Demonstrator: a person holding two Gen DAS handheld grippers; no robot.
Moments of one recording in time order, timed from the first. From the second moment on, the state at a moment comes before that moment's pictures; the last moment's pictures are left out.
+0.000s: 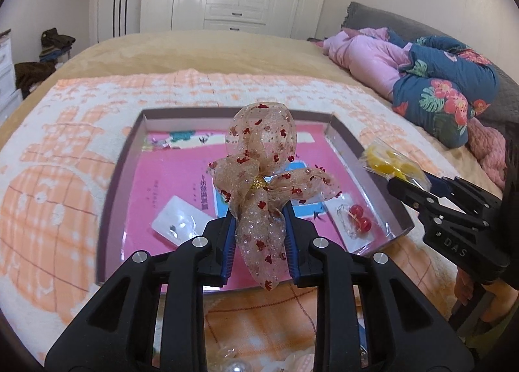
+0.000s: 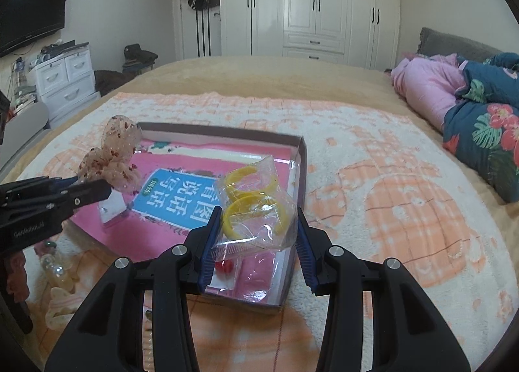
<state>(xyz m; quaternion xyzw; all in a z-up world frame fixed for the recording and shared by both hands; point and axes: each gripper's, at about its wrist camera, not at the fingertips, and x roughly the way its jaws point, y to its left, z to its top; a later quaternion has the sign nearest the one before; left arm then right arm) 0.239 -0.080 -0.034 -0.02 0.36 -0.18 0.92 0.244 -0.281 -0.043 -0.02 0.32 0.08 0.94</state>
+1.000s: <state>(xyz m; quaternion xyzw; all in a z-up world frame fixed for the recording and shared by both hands) 0.227 -0.075 -0.031 -0.02 0.36 -0.17 0.92 0.211 -0.286 -0.042 -0.01 0.31 0.07 0.95</state>
